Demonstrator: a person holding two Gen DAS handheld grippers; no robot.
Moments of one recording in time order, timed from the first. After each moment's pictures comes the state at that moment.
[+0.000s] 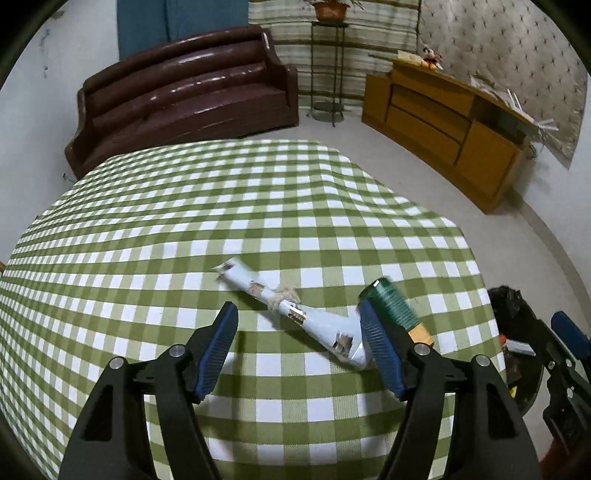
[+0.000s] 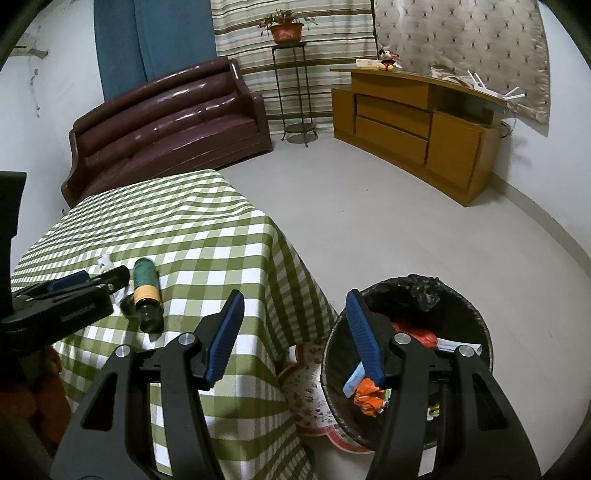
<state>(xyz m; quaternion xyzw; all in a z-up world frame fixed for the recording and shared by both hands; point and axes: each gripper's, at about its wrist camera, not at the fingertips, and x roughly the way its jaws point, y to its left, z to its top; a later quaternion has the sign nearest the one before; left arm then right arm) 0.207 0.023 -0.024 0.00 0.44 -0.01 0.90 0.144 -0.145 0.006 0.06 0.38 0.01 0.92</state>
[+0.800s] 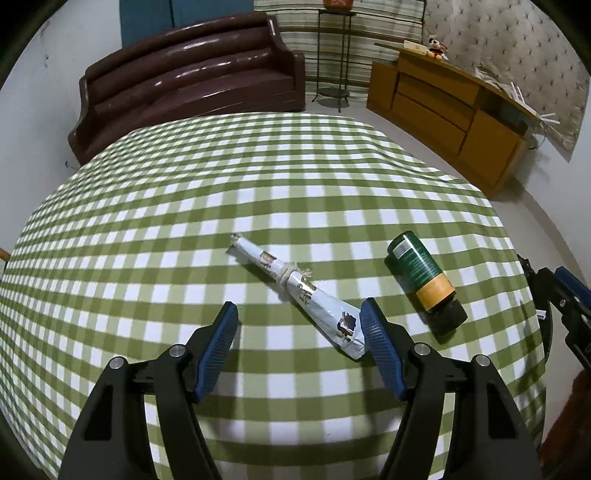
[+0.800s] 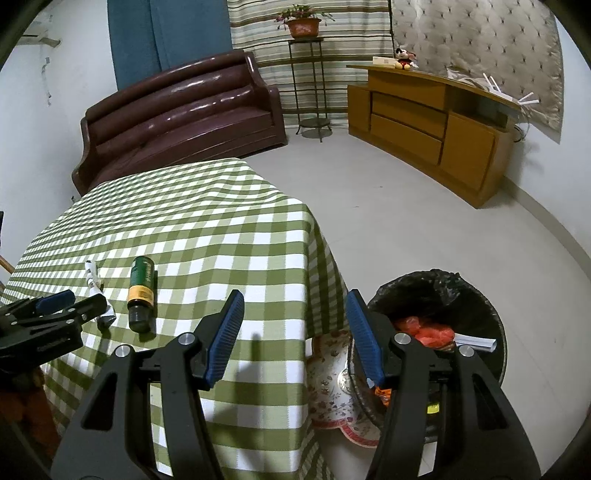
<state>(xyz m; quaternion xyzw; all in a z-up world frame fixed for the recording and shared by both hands) 0.159 0.095 -0.031 -0.01 0.46 0.00 0.89 0.133 -0.112 0.009 0.05 0.39 0.03 0.92</state>
